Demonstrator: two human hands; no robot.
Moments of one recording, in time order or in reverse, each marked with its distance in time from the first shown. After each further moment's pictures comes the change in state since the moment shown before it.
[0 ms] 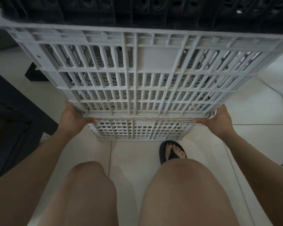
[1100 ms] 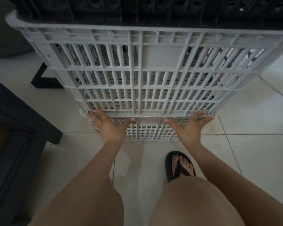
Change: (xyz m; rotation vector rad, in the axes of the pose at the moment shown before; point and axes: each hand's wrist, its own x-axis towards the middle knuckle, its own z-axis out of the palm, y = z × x) left_hand -0.008 0.041 0.099 -0.025 0.184 -0.111; right_hand -0.012 -0.059 0.099 0.097 -0.086 0.110
